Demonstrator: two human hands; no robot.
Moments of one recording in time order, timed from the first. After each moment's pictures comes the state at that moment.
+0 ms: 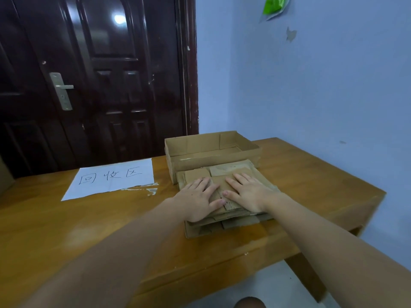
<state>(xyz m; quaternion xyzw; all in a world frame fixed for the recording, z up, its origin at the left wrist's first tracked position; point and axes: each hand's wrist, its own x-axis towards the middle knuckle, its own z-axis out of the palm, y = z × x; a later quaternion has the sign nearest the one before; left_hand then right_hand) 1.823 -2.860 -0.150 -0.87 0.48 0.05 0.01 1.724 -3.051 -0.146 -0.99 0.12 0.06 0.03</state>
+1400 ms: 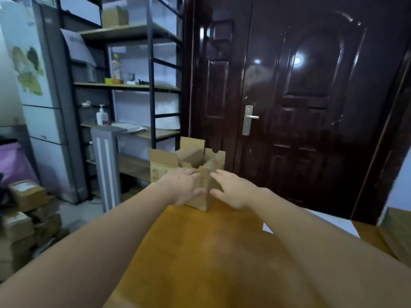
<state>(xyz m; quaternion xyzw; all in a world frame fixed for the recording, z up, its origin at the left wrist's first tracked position) 1.993 -2.320 -0.049 -0.99 0.10 -0.07 0.06 2.034 -2.521 -0.053 -0.95 -0.32 -0.05 0.04</state>
